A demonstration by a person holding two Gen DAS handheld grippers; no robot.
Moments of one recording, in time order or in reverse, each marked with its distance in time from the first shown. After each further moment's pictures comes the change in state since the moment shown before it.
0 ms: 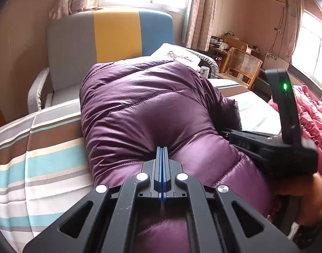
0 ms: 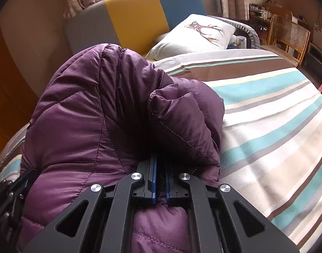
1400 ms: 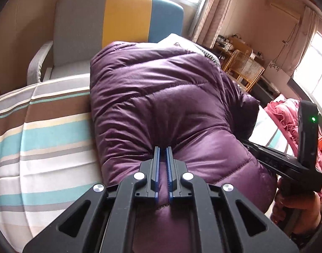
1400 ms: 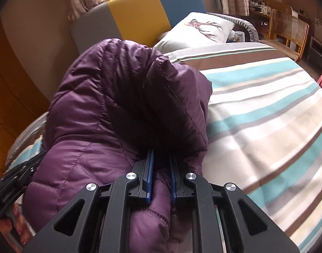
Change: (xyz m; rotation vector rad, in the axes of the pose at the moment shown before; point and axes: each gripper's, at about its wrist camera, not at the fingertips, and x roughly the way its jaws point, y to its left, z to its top) left arm 0.012 0.033 -0.009 -0.127 0.084 -0.049; right arm -0.029 -0.012 -0.024 0.005 0.030 0.023
